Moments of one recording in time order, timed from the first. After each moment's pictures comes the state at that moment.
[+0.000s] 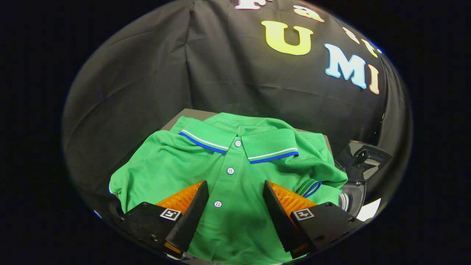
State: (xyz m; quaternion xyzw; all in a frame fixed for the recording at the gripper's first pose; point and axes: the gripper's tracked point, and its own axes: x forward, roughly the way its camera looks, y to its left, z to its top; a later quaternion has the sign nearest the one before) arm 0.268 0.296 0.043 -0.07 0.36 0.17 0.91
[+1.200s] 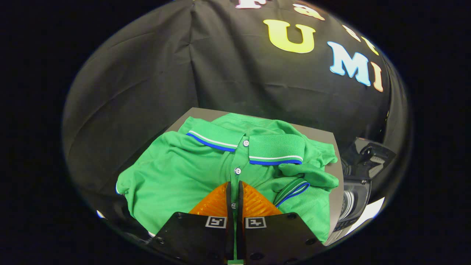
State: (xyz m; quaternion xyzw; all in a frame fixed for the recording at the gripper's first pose) arm 0.257 0.300 0.045 -0.03 0.38 0.18 0.91
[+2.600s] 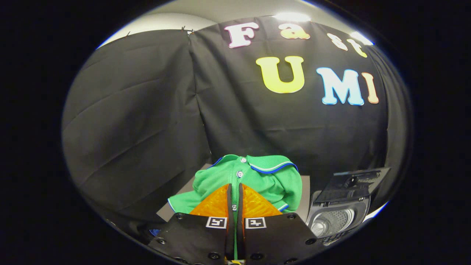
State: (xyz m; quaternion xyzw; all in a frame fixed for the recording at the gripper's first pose) arm 0.258 0.255 0.223 0.04 0.20 0.24 0.95
